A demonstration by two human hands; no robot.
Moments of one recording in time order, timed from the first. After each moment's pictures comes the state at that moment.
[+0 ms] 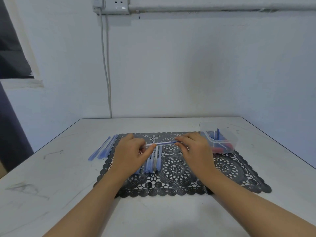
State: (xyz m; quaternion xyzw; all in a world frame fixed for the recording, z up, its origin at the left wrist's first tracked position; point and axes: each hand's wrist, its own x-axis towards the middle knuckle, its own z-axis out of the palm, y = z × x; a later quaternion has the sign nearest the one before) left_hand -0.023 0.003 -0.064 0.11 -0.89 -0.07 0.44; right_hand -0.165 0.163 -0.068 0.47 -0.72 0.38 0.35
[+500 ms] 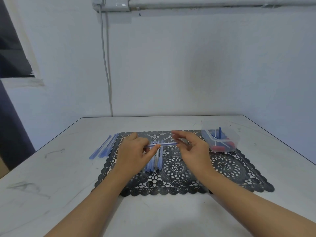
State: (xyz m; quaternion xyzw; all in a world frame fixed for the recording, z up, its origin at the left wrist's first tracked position) left_hand -0.025 0.009 -0.063 0.11 -0.89 -0.04 0.44; right_hand -0.137 0.163 -0.058 0.43 -0.63 0.64 0.04
